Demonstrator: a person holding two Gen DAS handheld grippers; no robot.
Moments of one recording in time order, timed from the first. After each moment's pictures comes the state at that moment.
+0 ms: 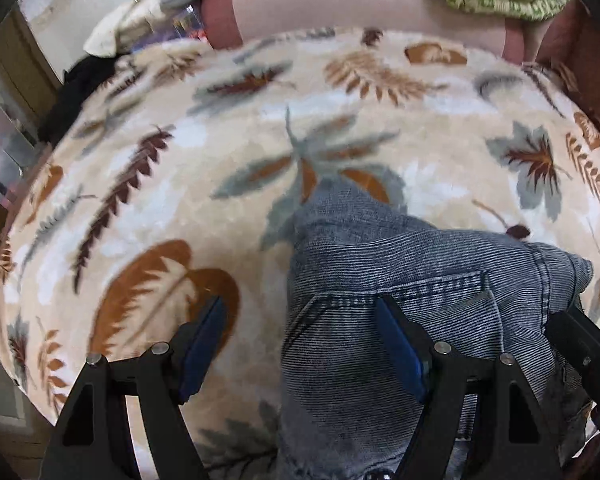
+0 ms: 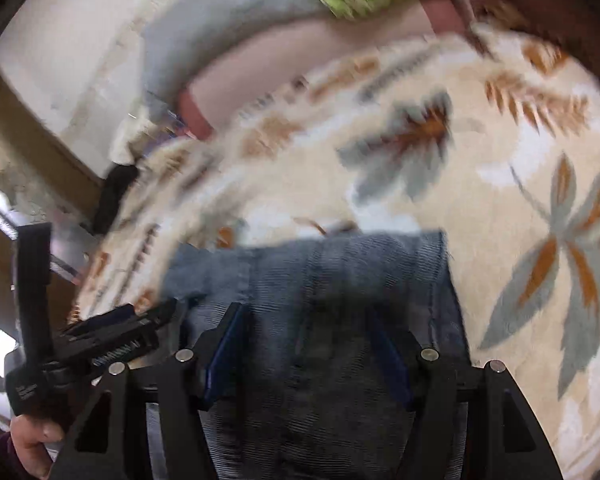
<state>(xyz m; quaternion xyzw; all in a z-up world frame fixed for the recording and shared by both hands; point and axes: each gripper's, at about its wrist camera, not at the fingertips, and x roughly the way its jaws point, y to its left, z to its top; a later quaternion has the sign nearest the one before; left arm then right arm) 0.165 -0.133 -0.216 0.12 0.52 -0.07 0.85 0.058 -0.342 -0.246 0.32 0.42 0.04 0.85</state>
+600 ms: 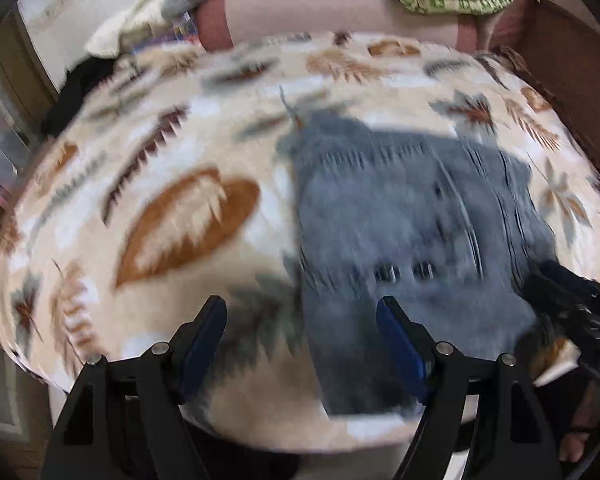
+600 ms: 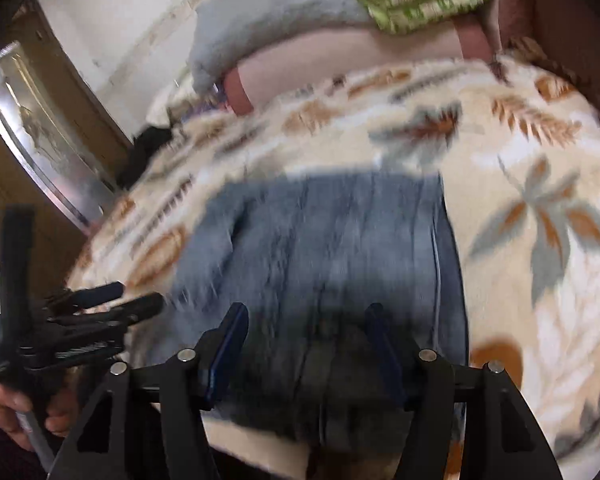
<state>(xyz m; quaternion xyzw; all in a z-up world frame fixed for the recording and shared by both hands) 0.060 -0.084 -0.197 0.11 0.51 -0.13 0.84 -0.027 -0.302 -0.229 0.23 0.43 0.07 0.87</state>
